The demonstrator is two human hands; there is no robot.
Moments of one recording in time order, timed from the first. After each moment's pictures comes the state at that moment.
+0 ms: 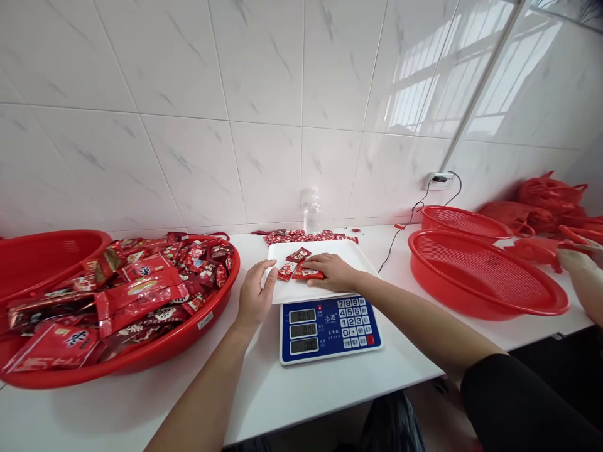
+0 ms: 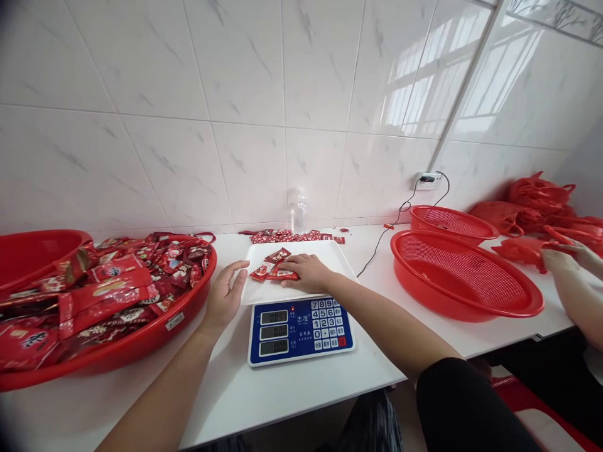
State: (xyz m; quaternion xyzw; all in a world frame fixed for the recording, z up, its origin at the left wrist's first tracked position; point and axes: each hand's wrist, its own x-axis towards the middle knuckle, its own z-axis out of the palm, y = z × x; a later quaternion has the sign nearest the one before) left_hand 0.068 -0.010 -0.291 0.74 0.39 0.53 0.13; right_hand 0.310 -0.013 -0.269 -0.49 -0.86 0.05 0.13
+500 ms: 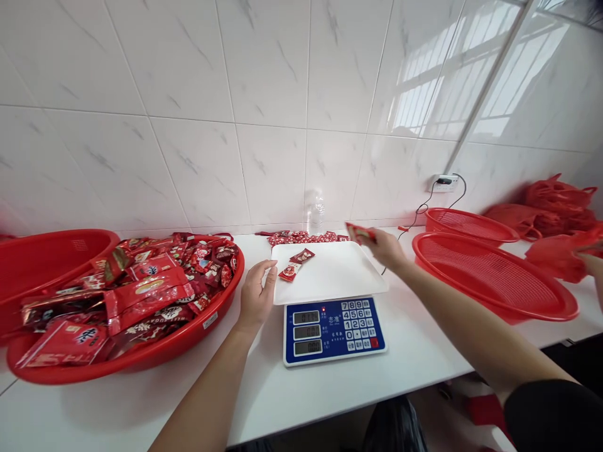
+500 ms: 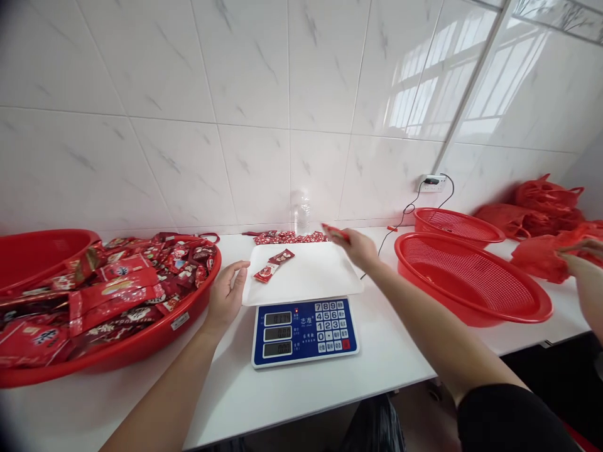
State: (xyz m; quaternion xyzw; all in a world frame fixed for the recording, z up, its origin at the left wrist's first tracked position) left_hand 0.065 -0.011 -0.287 0.73 0.39 0.55 0.12; right_hand 0.399 -0.029 -0.238 -0.69 -0.66 -0.06 0.29
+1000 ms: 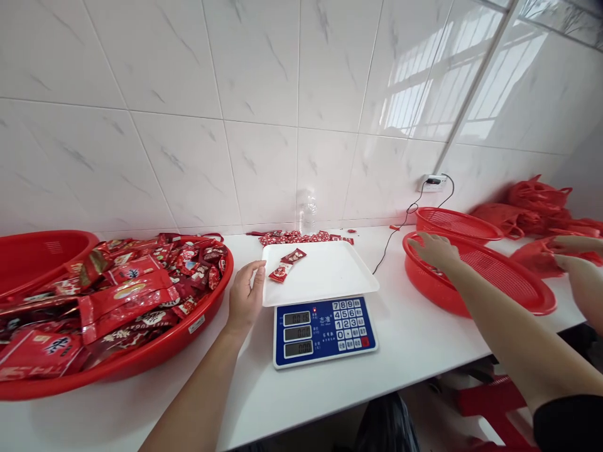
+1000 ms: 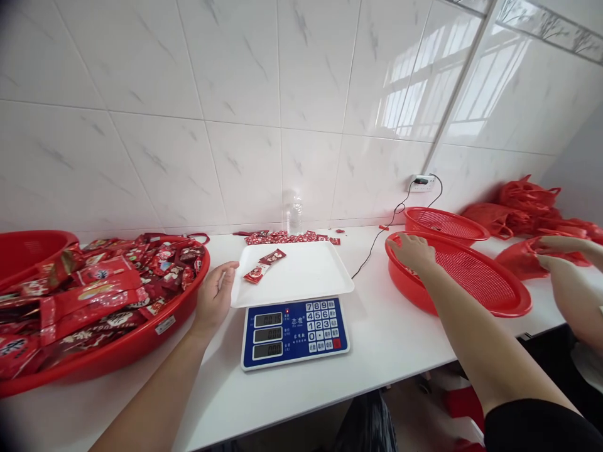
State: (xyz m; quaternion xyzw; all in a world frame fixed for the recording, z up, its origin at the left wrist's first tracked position) left_hand 0.067 -0.009 -0.287 0.71 0.42 0.55 0.13; right_hand 0.535 -0.072 -0.245 -0.85 -0.47 -0.06 0.21
